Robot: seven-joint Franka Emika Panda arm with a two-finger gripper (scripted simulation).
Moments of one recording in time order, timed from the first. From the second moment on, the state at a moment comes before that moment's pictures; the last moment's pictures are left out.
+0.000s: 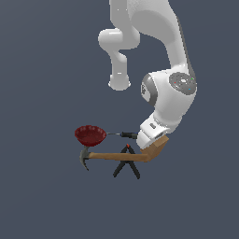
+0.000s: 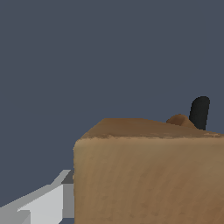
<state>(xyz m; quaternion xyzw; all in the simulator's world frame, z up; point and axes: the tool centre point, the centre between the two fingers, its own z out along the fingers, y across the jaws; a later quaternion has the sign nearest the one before) 0.044 0.156 0.144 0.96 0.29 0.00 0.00</state>
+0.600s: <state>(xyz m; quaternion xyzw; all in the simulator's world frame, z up) 0.042 0.134 0.166 0.96 0.29 0.00 0.00</state>
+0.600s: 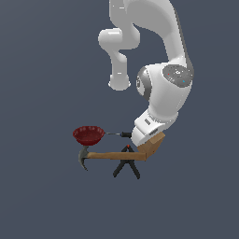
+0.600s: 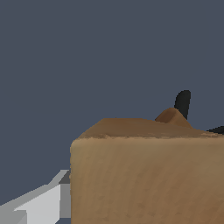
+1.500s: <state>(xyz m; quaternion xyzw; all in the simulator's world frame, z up) 0.052 -0.013 0.321 0.96 0.29 0.00 0.00</state>
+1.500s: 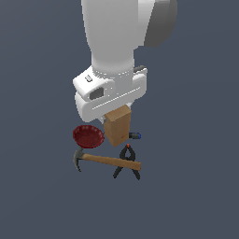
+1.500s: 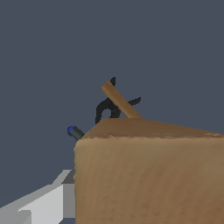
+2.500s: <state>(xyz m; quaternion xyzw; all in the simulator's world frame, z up) 0.068 -0.149 0.465 0.96 0.29 0.00 0.00</state>
